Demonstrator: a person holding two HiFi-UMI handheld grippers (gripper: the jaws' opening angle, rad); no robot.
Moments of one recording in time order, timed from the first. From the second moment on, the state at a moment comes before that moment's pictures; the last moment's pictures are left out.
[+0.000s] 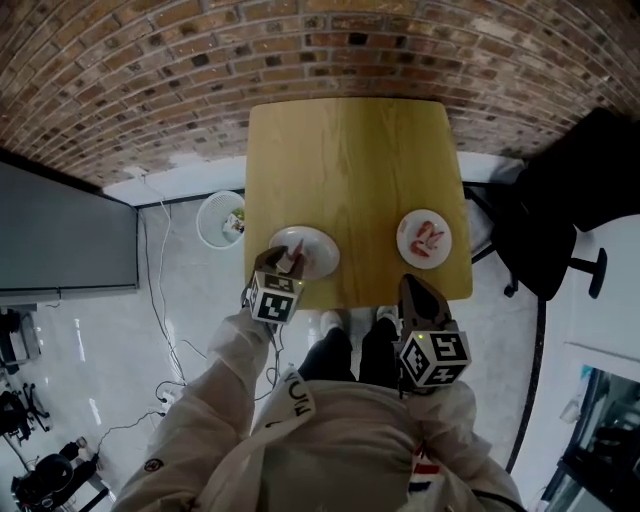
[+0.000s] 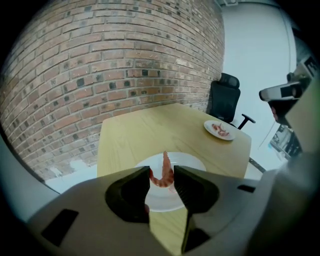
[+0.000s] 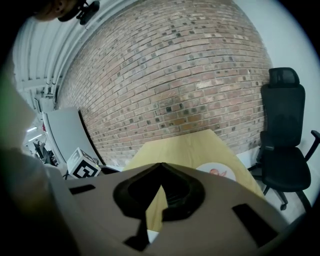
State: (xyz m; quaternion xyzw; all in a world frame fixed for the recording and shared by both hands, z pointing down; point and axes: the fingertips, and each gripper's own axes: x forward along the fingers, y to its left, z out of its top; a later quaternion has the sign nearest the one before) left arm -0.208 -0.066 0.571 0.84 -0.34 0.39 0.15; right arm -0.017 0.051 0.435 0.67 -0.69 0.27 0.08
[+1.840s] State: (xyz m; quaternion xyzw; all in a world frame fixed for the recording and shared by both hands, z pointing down) left arm 0.110 -0.056 0.597 0.83 -0.30 0.46 0.11; right arm 0.283 0.035 0.461 0.67 -0.67 0.31 0.05
